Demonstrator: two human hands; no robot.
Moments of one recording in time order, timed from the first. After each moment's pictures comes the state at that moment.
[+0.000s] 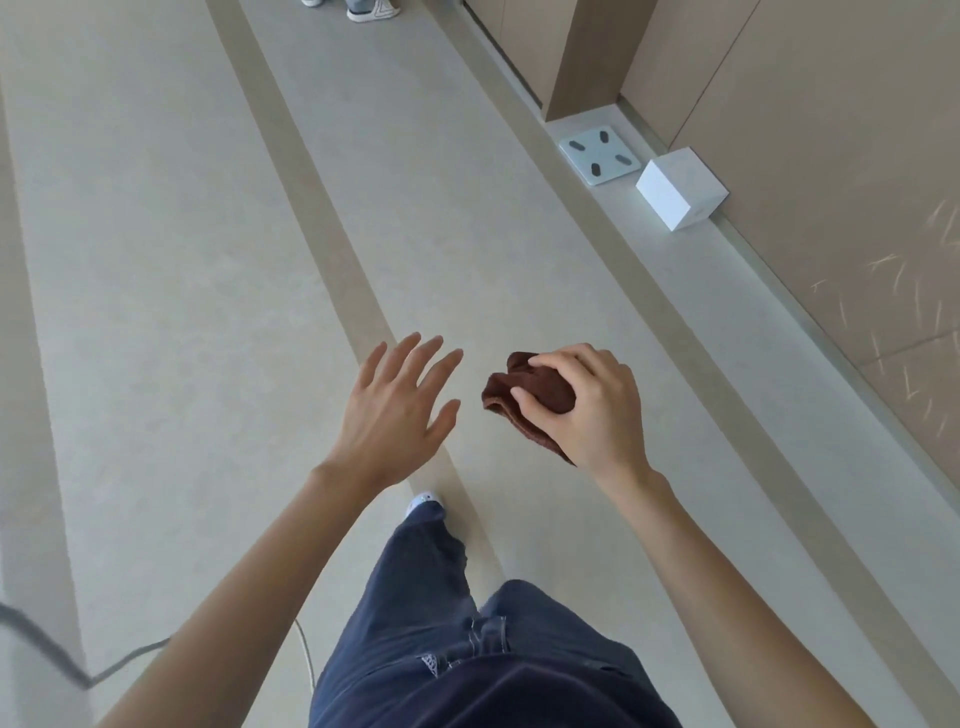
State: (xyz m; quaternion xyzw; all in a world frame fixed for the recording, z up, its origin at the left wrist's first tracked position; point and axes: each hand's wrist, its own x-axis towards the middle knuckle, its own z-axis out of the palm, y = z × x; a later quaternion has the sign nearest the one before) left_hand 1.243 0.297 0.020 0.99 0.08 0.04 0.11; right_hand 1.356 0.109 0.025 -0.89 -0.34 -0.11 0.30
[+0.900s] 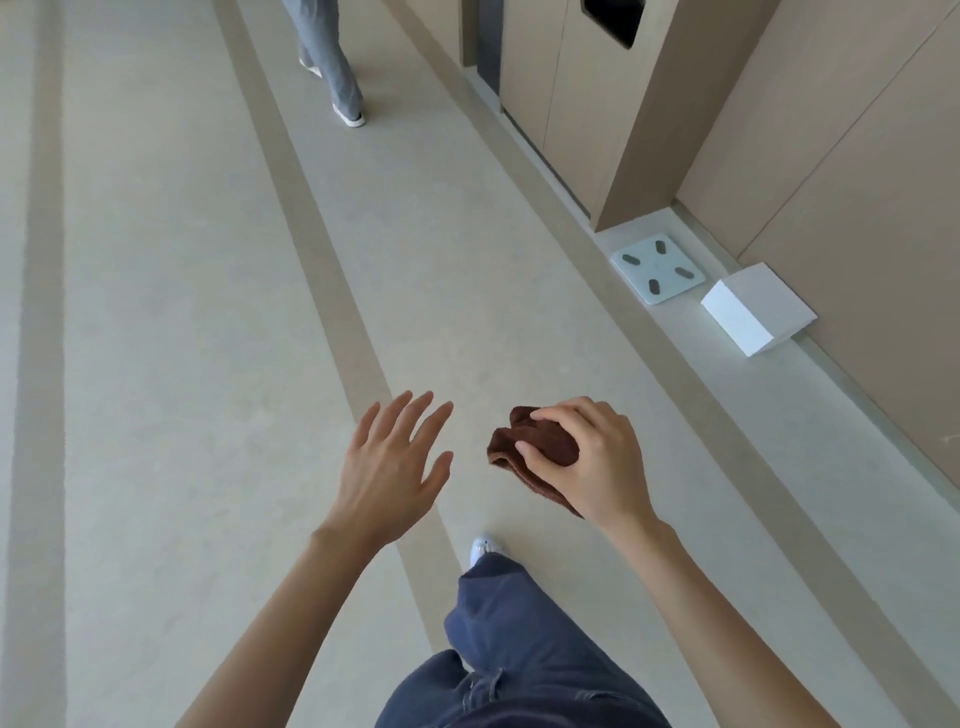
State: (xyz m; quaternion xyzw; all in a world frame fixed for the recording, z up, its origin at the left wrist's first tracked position) left_hand 1.576 0.589 0.020 0.99 0.13 0.02 0.11; right_hand 1.706 0.397 0.010 -0.87 -0.36 -0.08 0.33
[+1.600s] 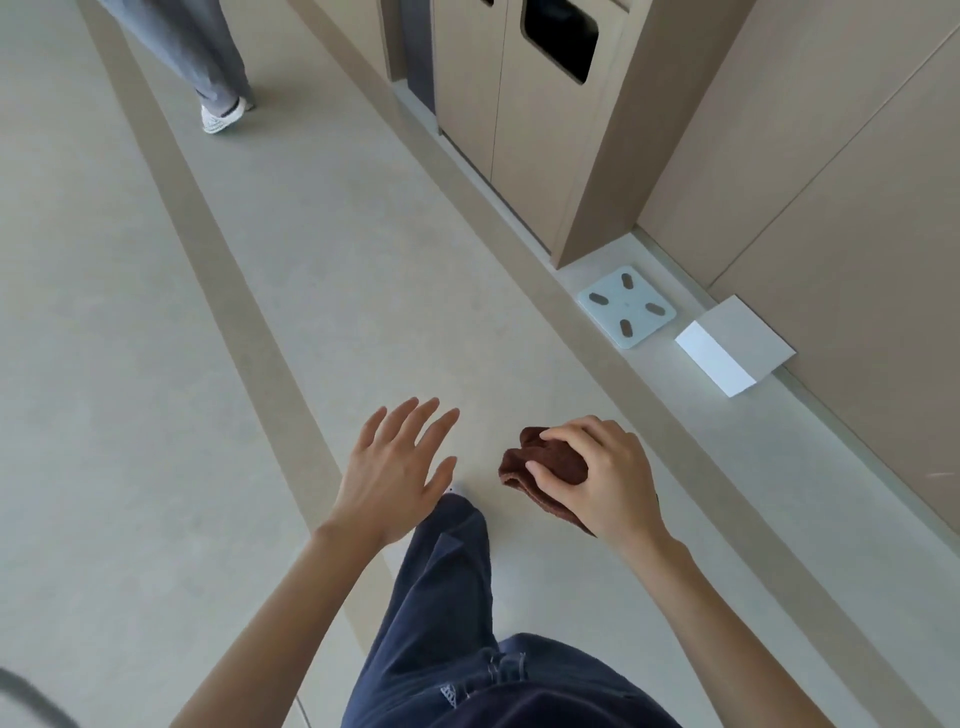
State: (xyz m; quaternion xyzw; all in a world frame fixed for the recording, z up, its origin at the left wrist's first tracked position) left_hand 1.883 0.749 -0.009 0.99 0.04 -0.04 0.10; right_hand 1.976 0.525 -0.014 -0.90 -0.31 -0.08 0.29
